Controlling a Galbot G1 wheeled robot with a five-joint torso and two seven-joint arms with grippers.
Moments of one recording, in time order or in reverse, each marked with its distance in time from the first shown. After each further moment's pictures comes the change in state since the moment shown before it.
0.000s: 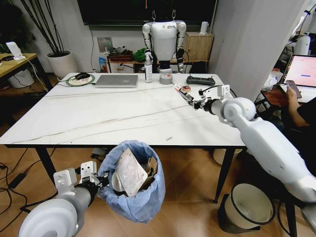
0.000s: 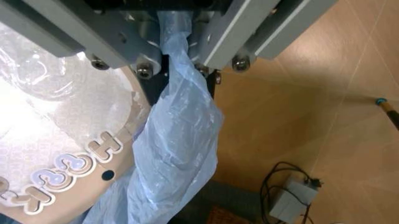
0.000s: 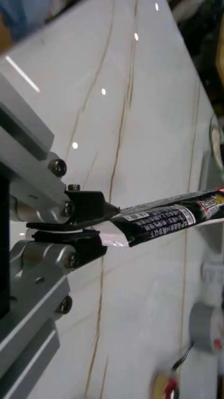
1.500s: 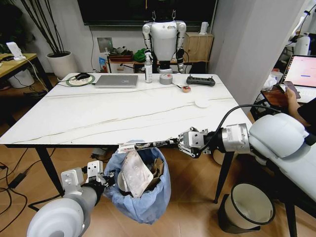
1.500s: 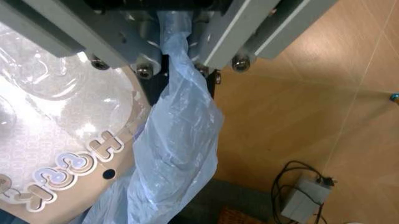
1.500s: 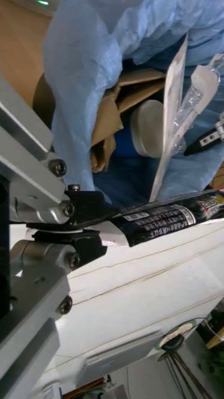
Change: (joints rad) left arm -0.031 -0.013 0.066 0.000 0.029 0.000 -0.001; right arm -0.146 -0.298 0.017 0.530 -0.756 0.330 -0.862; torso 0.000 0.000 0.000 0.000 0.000
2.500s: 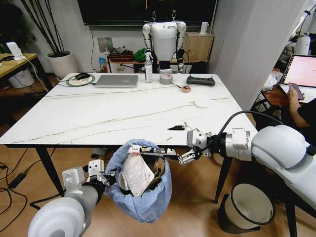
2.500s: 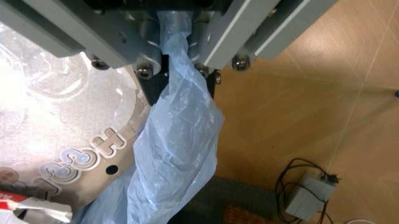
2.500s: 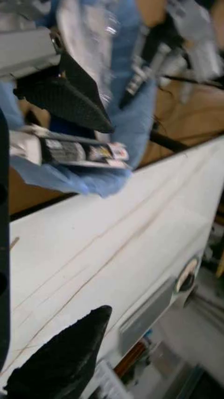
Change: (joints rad) left arm -0.017 0.002 0.013 0.000 -0.002 0.000 0.001; right arm -0.139 -0.007 0.091 0.065 0.374 -0.129 0.435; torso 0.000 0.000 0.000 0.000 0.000
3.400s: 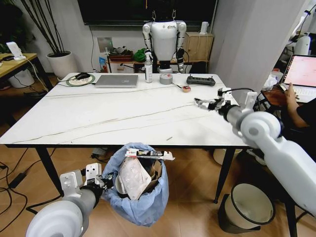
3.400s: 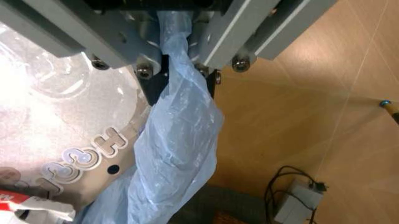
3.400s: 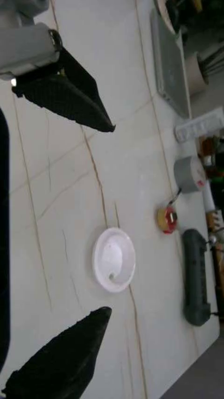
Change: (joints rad) left arm 0.046 0.005 -0.025 0.000 0.009 0.000 -0.002; right arm 0.187 0.270 0.001 -0.549 0.545 -0.108 0.900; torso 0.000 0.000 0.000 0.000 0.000
